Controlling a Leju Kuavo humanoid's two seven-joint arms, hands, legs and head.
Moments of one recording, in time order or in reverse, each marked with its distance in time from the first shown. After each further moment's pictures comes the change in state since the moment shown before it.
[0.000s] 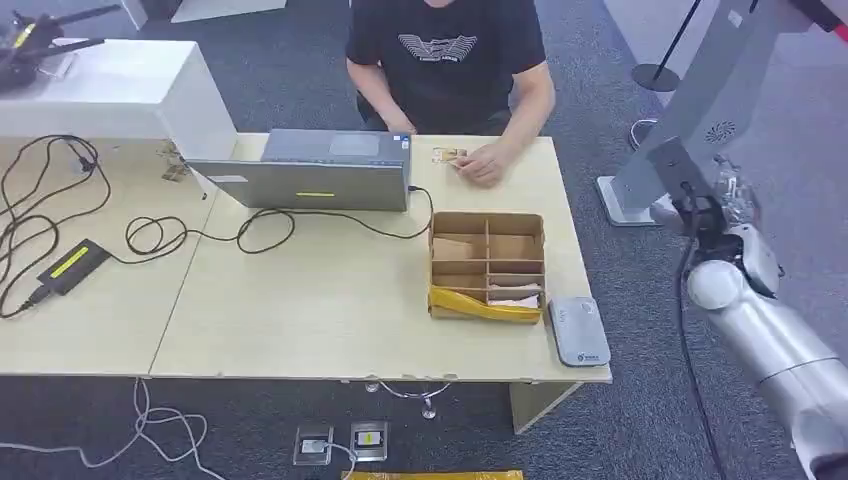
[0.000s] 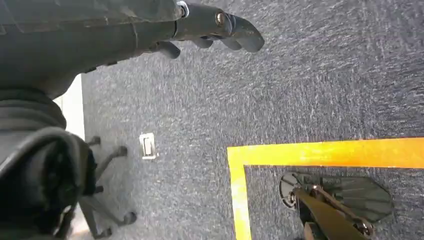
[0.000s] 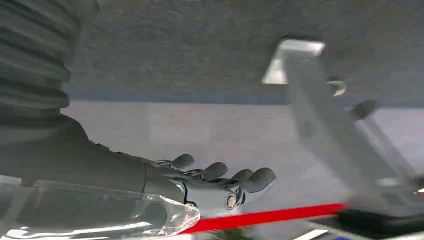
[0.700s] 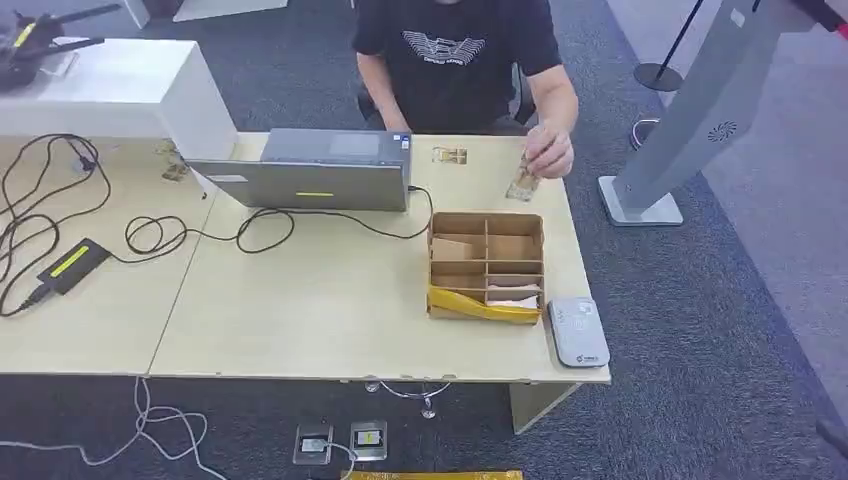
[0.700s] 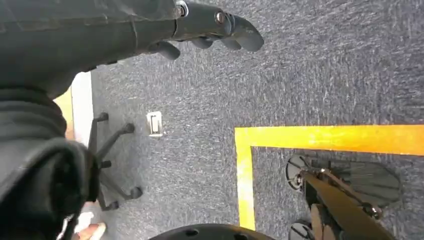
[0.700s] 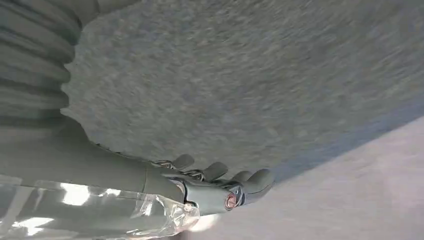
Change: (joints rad) left arm 0.013 -0.025 0.002 0.000 0.066 -0.006 -0.002; right arm 0.714 -0.192 -0.475 0.247 -0.823 -0.151 -0.344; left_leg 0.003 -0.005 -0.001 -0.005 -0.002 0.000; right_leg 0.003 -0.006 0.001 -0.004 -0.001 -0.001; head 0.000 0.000
